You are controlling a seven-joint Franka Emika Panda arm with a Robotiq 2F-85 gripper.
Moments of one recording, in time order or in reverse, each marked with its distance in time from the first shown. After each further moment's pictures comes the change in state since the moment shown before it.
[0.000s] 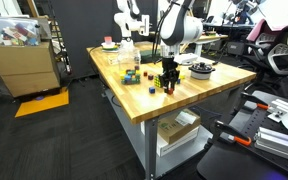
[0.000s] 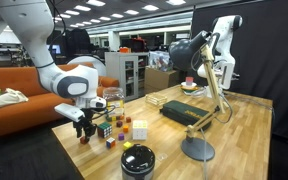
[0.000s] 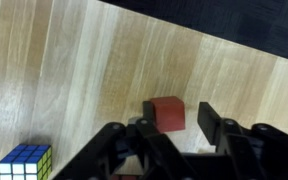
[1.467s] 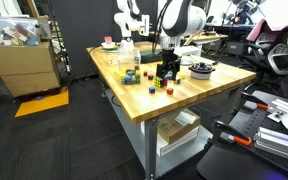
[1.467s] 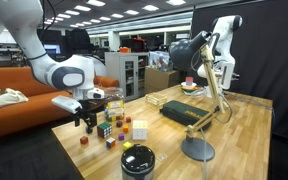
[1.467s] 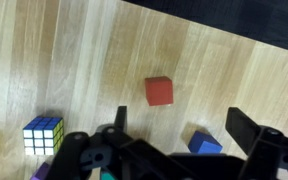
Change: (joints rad) arm 0.018 -0.101 -0.008 -0.048 -0.003 0.020 0.030
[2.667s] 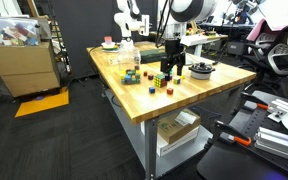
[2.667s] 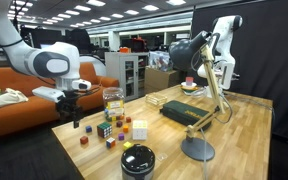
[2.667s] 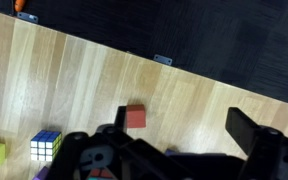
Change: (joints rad) arm 0.053 -0.206 0.022 -0.134 -0.070 -0.101 0.100
